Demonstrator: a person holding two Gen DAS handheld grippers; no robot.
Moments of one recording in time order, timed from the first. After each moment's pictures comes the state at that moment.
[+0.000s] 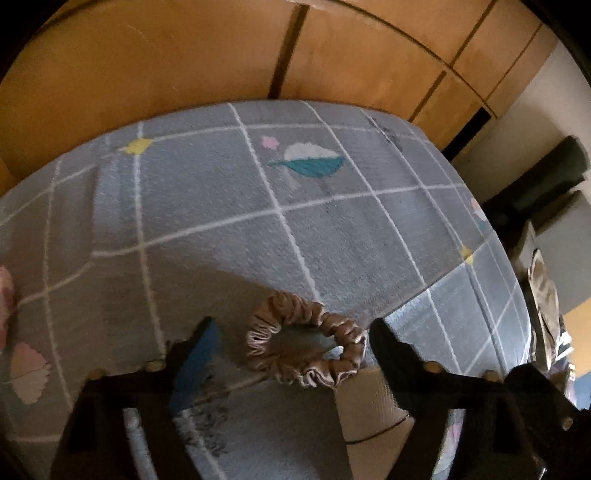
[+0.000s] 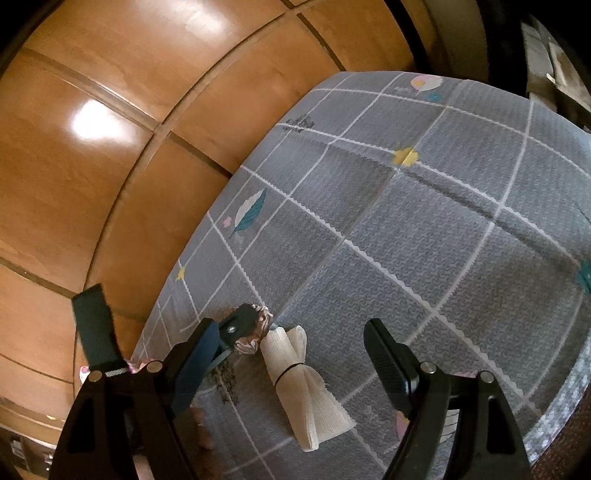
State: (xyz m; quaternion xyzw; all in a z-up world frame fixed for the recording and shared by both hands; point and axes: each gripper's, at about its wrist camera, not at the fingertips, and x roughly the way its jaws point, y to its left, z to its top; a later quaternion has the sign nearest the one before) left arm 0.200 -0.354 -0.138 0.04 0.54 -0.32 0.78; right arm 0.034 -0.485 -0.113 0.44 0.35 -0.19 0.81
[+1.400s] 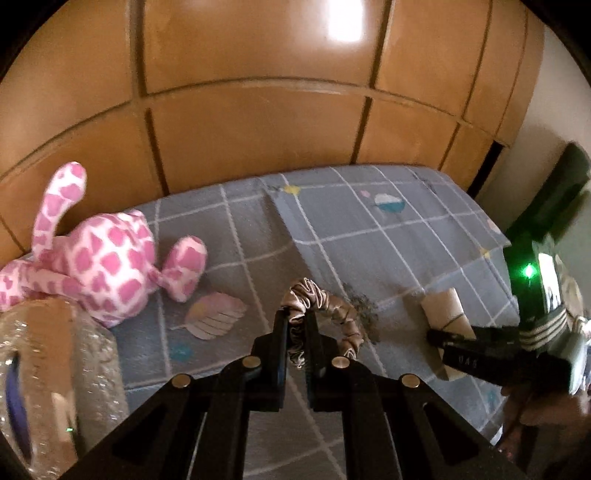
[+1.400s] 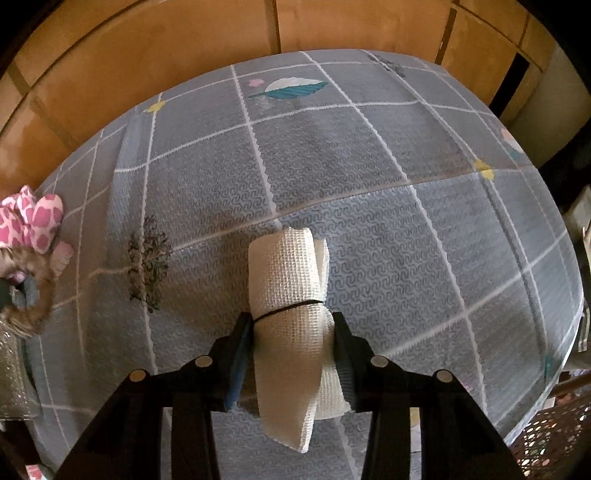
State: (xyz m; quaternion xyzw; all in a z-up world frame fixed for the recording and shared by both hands) left arm 0.154 -0.181 -0.079 0.06 0.43 -0.26 0.86; right arm 0.115 -0.404 -0.164 0.15 0.56 -0.18 0.79
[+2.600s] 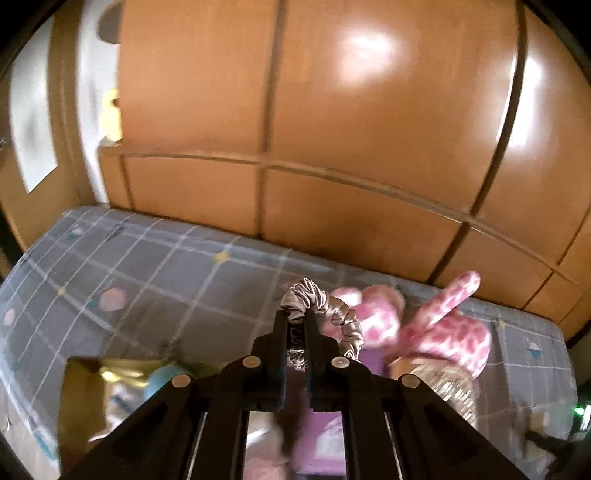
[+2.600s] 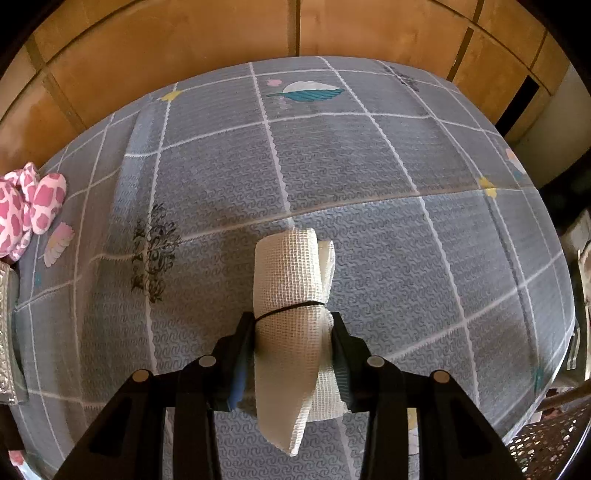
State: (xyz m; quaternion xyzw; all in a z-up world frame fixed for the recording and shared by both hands) left arm 0.204 0.156 -0.001 -0.08 0.36 0.03 0.93; right arm 0.115 -0.381 -0.165 0.11 0.57 -0.17 0.80
